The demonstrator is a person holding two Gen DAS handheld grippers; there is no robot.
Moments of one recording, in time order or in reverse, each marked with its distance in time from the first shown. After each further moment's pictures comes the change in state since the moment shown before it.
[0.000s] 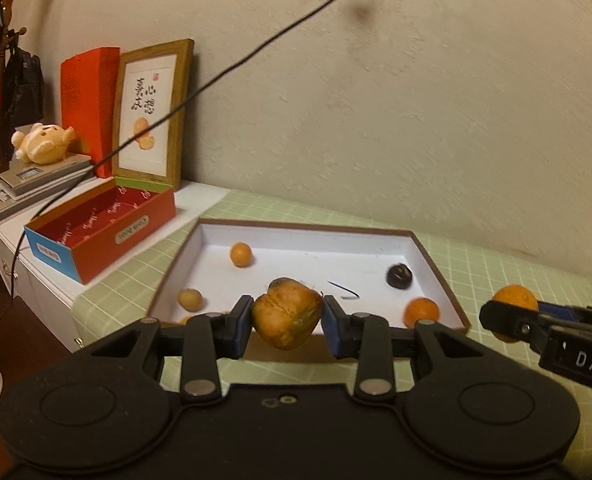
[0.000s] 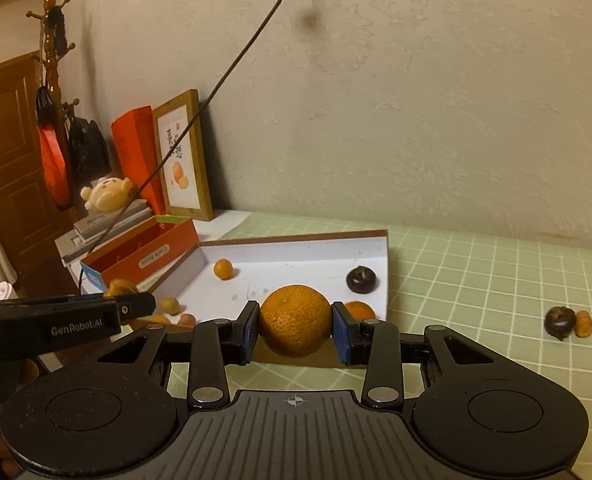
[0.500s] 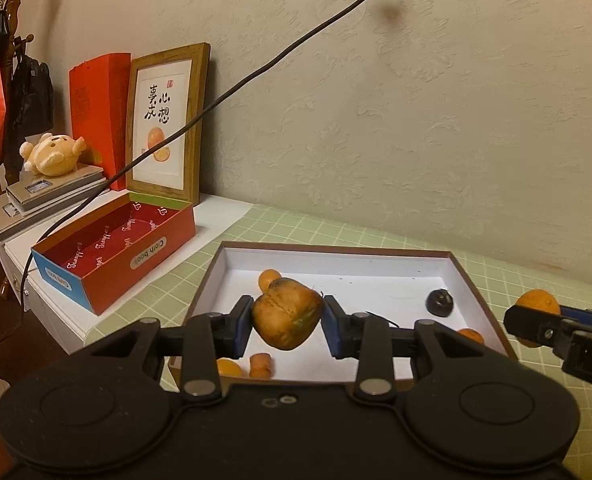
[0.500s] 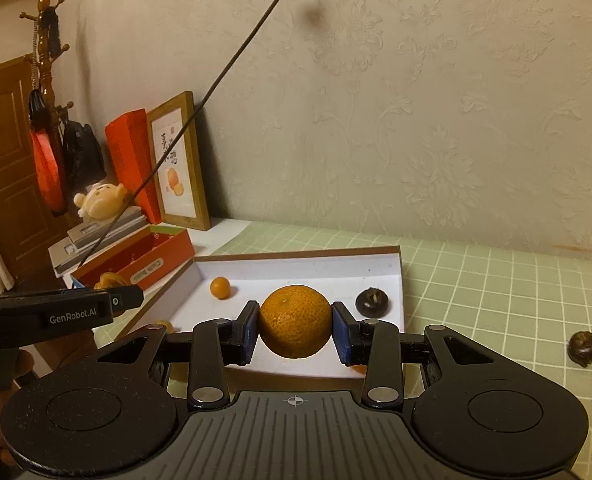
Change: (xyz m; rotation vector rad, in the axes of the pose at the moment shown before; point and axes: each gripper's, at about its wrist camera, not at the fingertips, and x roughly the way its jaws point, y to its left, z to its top) left arm 0.036 0.021 0.024 0.010 -0.006 0.050; right arm 0.039 0.002 0.019 0.003 -0.007 -0.012
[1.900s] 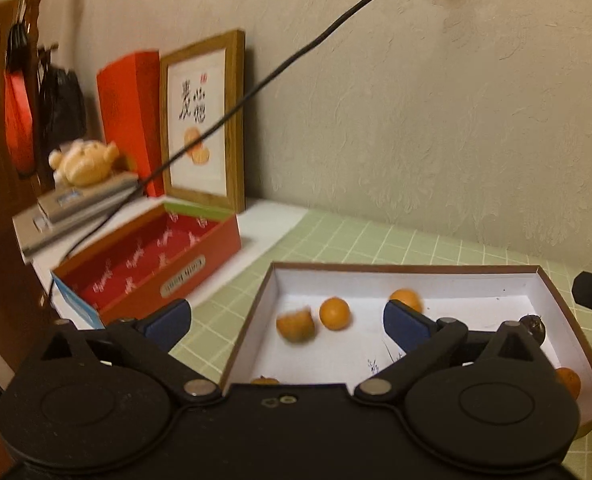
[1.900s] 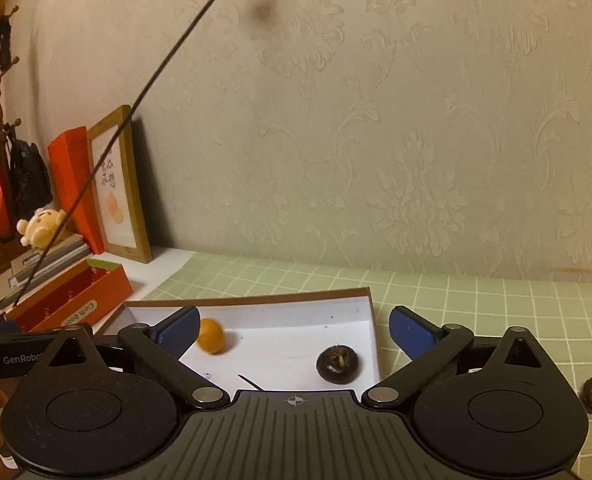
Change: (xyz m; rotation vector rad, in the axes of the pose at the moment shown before) left arm 0.063 0.007 0.022 0.034 0.002 0.182; right arm 0.074 -0.026 0.024 0.033 -0.063 -0.128
